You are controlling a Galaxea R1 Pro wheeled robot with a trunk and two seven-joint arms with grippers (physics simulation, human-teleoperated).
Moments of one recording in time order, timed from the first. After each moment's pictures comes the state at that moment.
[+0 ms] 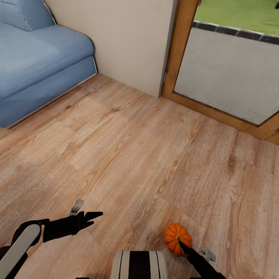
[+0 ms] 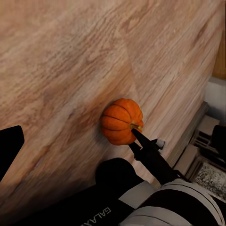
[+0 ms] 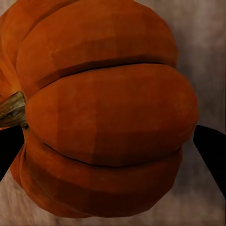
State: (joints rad) left arm -0.25 0.40 -0.10 -1.43 1.22 0.99 -0.19; right arm -0.41 -0.14 0.21 -0.21 -0.98 -0.10 0.65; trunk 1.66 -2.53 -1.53
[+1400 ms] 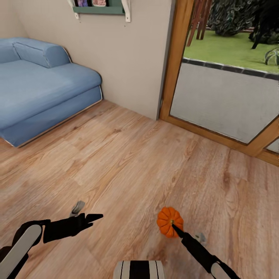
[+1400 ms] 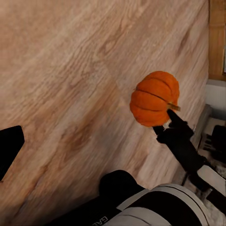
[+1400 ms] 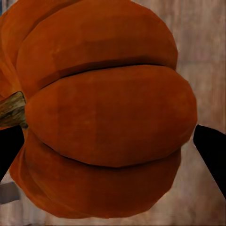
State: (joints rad) left arm -0.25 0.40 -0.11 -1.43 1.18 0.98 -0.17; right arm -0.41 -0.15 0.19 -0.40 -0.98 0.03 0.77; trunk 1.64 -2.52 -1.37
